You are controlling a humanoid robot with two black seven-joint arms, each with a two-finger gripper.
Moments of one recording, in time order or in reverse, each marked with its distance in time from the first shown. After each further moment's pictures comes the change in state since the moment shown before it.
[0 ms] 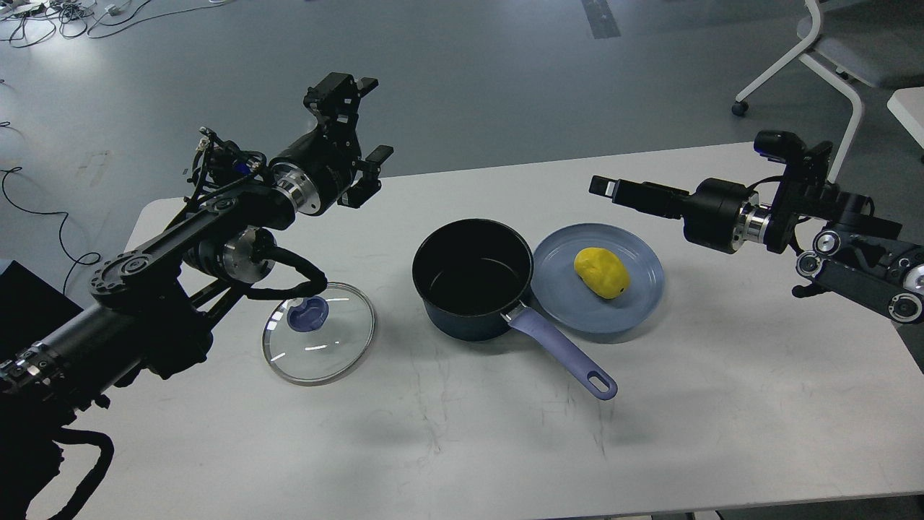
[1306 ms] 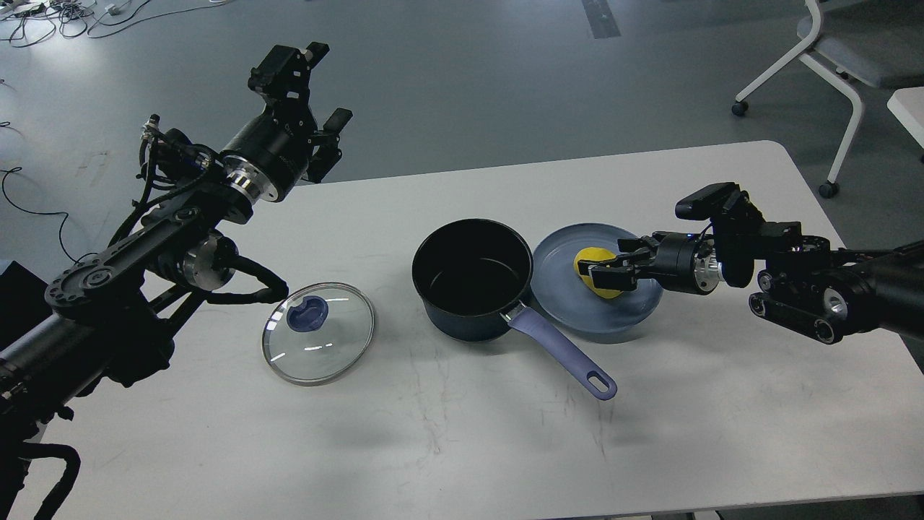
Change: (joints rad) left arm 0.028 0.085 -0.031 -0.005 0.096 -0.035 -0.214; right arm 0.143 0.235 -0.495 -0.311 -0.072 -0.158 0.000
